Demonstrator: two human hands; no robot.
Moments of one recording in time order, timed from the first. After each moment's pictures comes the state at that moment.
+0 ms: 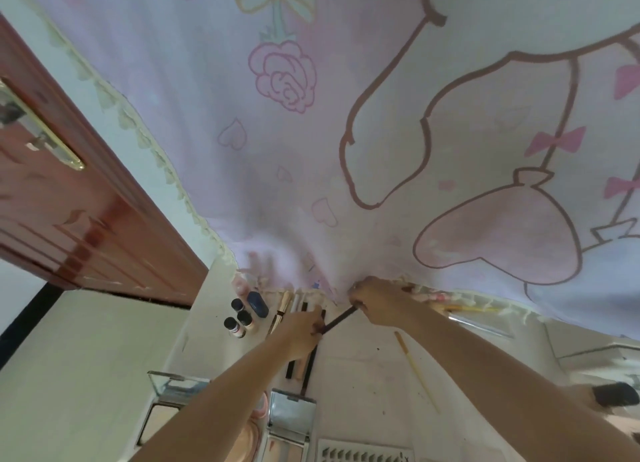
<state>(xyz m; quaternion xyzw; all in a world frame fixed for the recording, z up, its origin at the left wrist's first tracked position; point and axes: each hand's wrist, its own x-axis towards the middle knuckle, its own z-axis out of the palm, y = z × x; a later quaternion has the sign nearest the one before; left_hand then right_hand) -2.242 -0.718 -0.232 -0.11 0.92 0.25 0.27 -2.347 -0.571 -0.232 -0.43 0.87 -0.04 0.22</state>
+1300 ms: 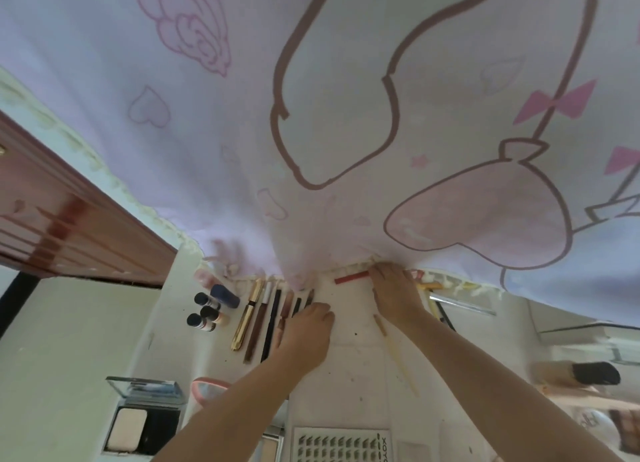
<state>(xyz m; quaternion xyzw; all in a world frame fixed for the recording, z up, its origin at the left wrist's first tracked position) -2.252 -0.666 -0.286 0.04 0.97 0.10 0.22 -2.358 -0.512 -0.294 -0.27 0.95 -0.04 0.13</state>
